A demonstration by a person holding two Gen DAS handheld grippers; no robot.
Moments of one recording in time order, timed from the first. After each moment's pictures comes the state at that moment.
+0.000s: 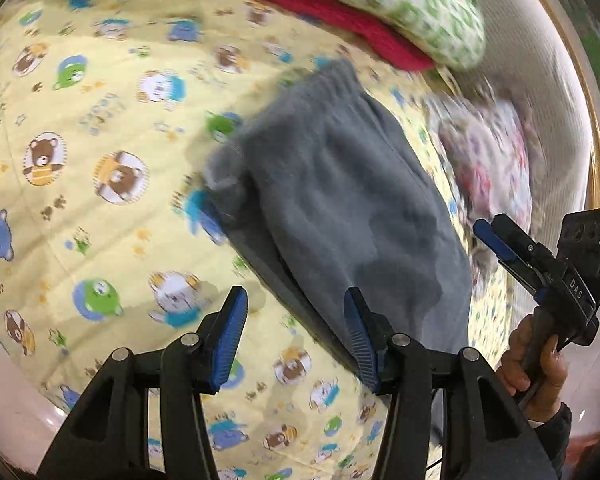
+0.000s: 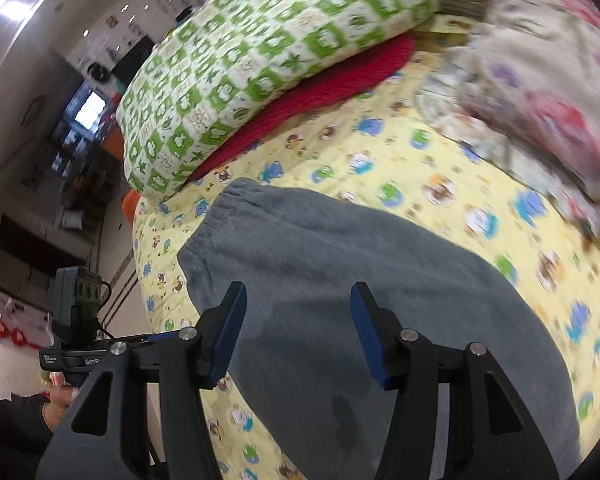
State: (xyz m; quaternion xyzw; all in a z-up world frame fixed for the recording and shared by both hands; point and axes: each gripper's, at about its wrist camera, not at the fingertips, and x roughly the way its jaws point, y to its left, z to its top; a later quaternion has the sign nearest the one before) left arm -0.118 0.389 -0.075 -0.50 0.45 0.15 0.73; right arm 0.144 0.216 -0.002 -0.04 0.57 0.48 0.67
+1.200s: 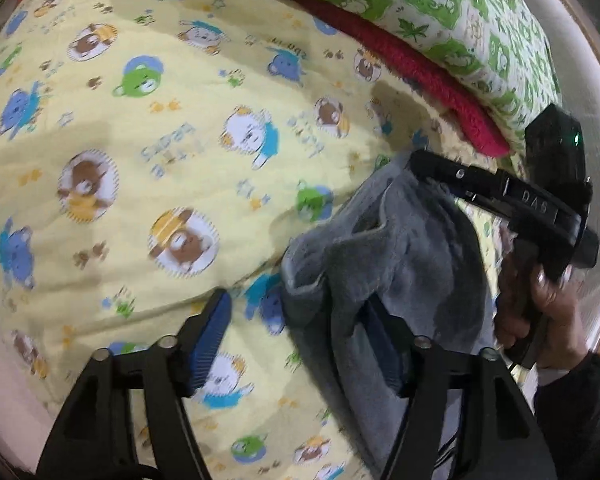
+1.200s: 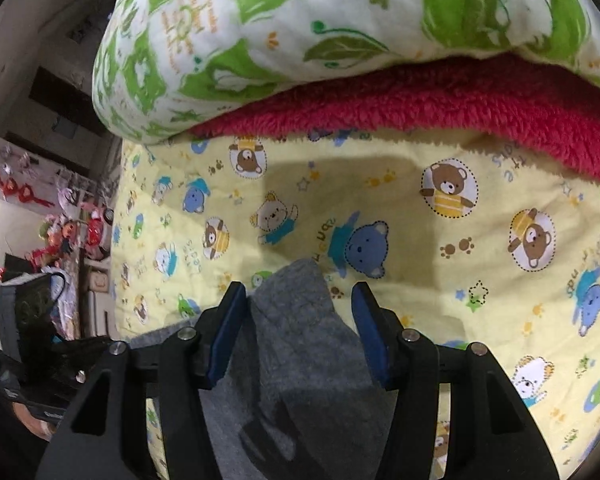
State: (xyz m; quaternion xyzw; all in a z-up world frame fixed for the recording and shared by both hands) left arm -0.114 0.421 -0.100 -0.54 0.40 0.28 0.68; right arm 0.166 0.426 -0.101 -0.21 0.60 0.60 0.49
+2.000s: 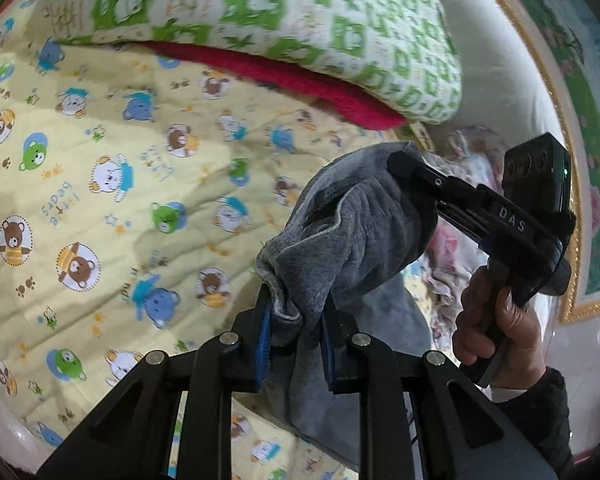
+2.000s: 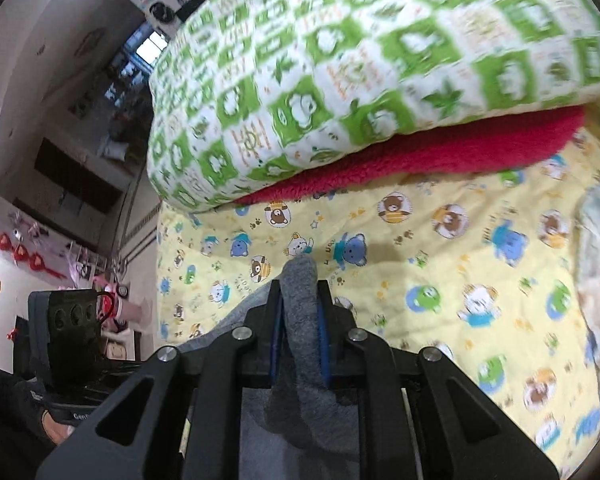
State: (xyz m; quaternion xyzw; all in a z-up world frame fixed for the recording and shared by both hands) left arm -0.091 0.396 -0.032 -0.51 0.37 0.15 0.76; right arm 0.182 0.342 -0.005 -0.09 0.55 0.59 0.59
